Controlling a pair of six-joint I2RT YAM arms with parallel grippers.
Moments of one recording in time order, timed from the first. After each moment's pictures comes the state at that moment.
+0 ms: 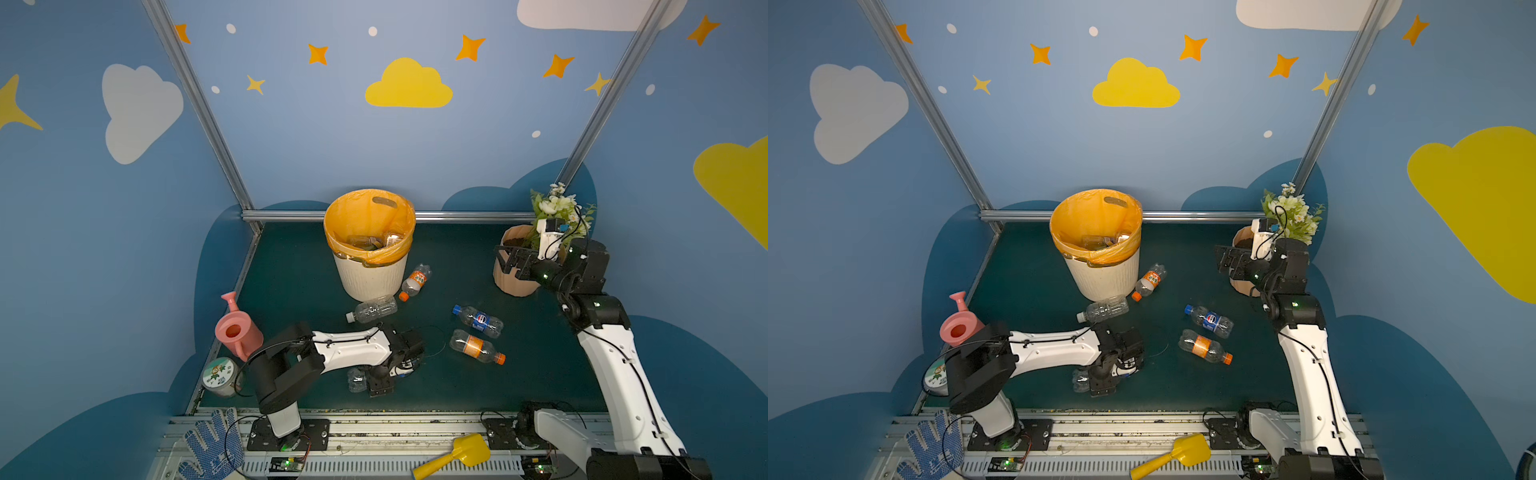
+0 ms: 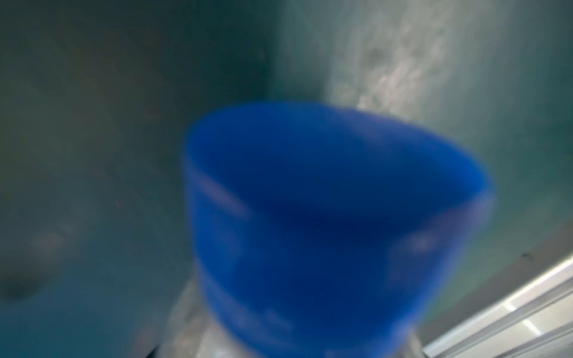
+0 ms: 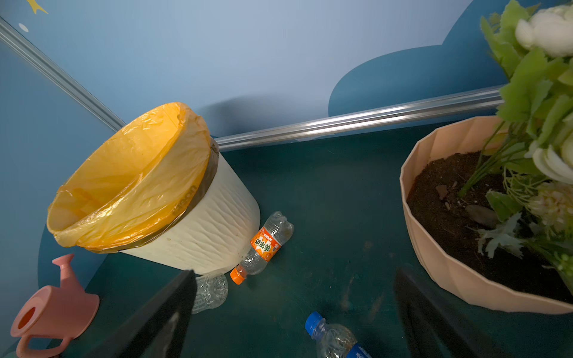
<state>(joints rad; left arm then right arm) -1.06 1.74 1.03 -0.98 -0.11 0.24 0.01 1.04 1.12 -0.46 -0.39 0.25</state>
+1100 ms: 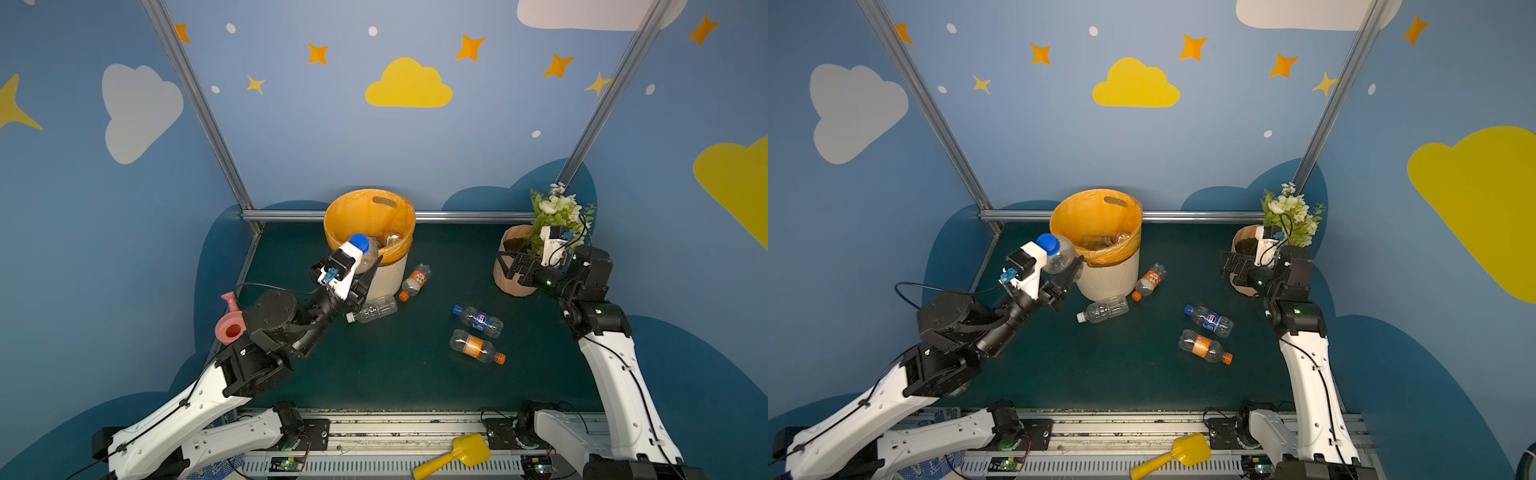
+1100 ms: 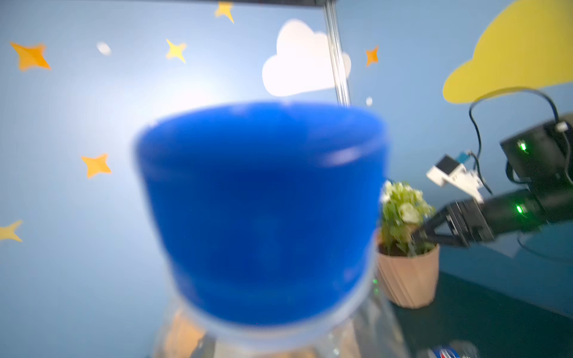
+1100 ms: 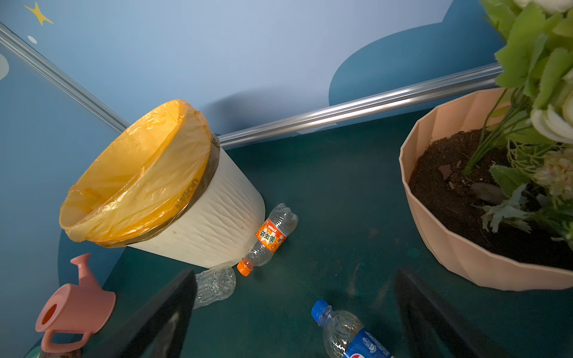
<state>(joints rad) -0.98 0.90 1.21 -0.06 -0.42 0.35 -0.02 0.99 1.06 -0.45 -0.44 0.28</state>
